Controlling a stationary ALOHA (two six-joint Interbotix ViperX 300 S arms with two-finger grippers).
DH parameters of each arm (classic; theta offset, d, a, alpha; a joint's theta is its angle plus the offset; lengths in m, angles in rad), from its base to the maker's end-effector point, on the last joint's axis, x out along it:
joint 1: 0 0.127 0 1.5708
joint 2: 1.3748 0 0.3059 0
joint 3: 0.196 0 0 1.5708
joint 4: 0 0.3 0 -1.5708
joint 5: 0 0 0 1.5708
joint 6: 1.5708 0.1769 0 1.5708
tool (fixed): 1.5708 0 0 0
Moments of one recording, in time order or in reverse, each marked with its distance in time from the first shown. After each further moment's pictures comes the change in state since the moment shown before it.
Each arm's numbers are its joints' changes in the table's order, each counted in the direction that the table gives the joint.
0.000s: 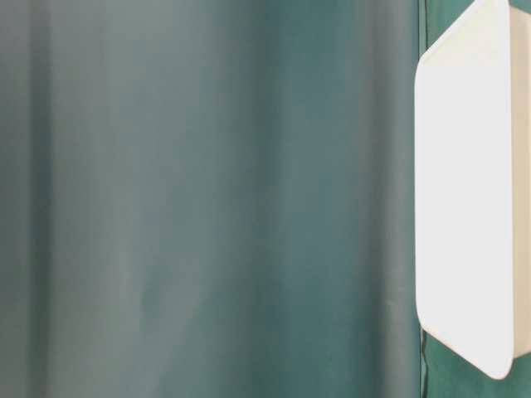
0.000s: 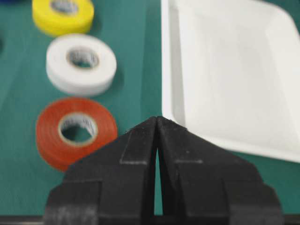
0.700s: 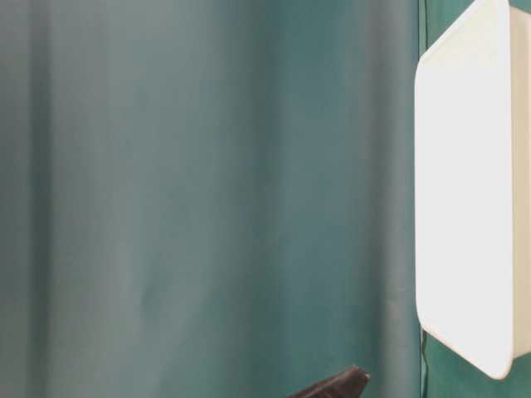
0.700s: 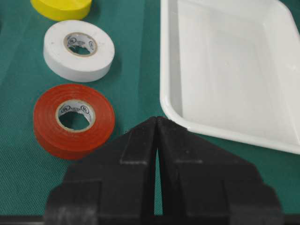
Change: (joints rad) left arm 0.000 -0.195 0.137 -0.002 -0.206 -0.002; right arm -0.002 0.052 -0.017 -0.014 -0.041 0.003
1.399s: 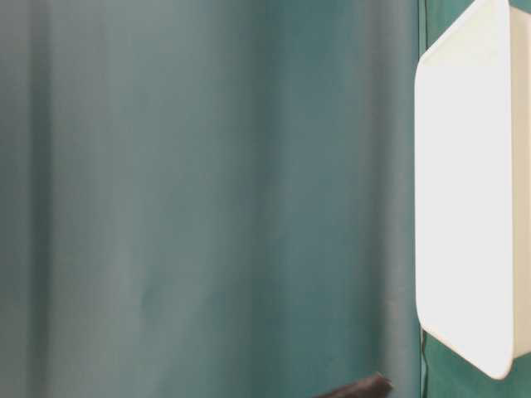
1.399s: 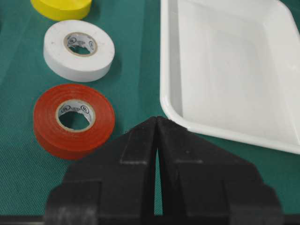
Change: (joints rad) left arm -0.037 -0.023 0.005 0.000 -0.052 0.003; right arm 0.002 0.000 0.000 0.000 0.000 0.000
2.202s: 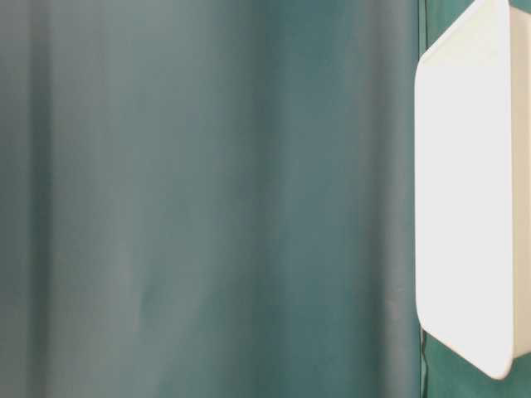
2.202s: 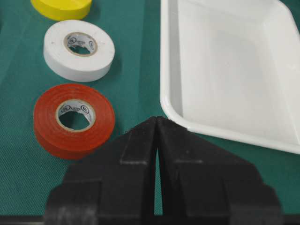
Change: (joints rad) left arm -0.135 -0.014 0.005 0.000 -0.025 0.054; right arm 0.000 -0.002 0.002 0.000 0.002 0.002
